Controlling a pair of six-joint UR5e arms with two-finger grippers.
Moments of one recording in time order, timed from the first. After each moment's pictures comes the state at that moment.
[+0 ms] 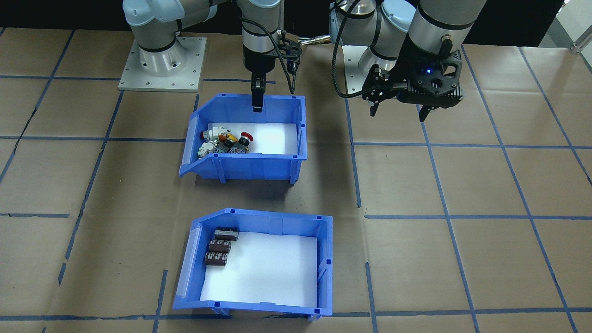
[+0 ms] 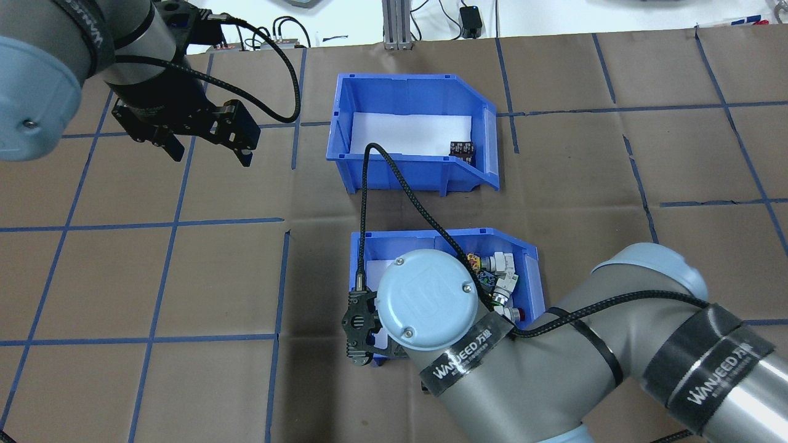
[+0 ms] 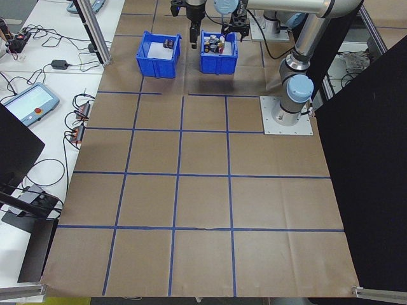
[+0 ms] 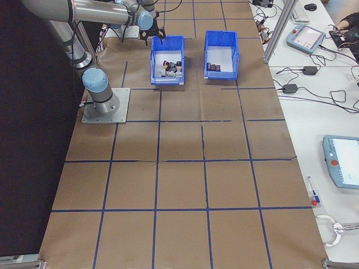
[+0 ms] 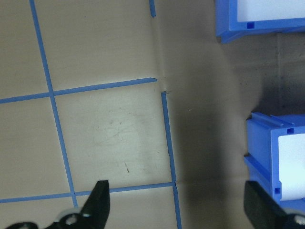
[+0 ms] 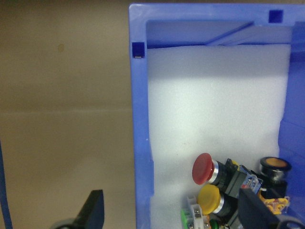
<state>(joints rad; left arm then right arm) -1.60 -1.56 -1.57 -1.58 1.59 0.10 2.18 -1.70 2.10 -2.01 -1.65 -0.94</state>
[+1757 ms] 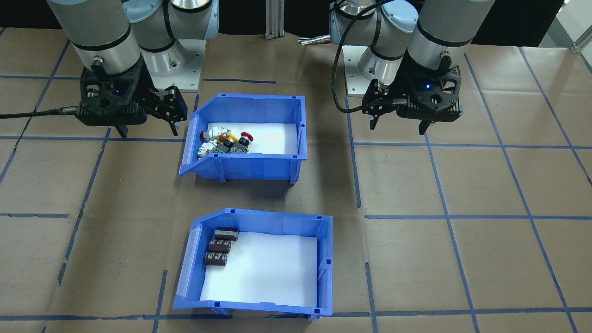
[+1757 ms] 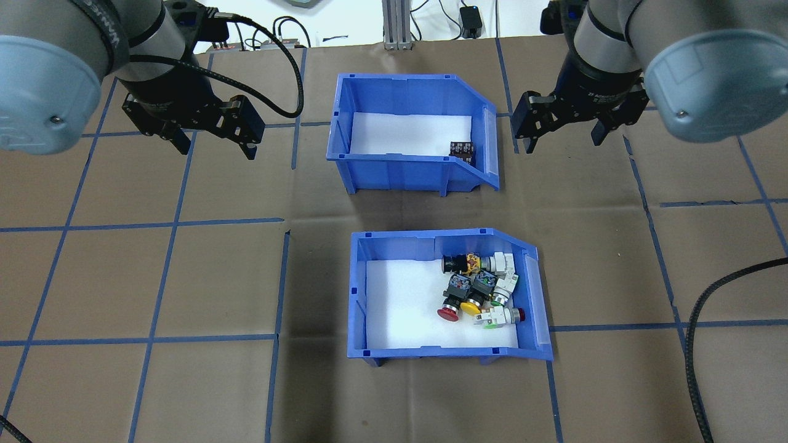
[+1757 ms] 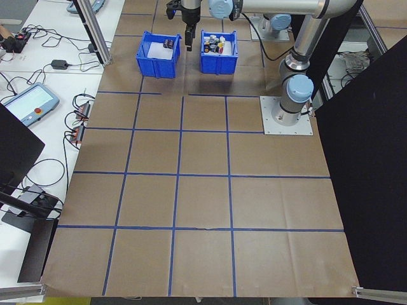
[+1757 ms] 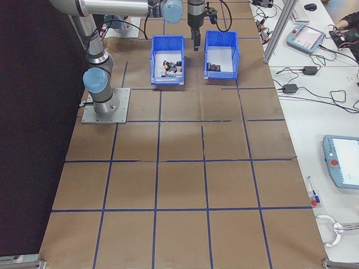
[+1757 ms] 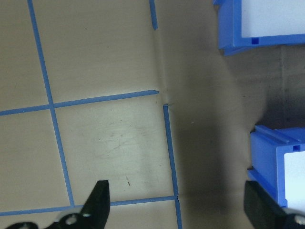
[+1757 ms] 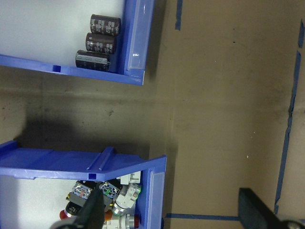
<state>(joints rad) -1.59 -1.59 -1.57 -1.53 1.59 0.10 1.60 -1.54 1.61 -1.67 -1.58 -0.01</state>
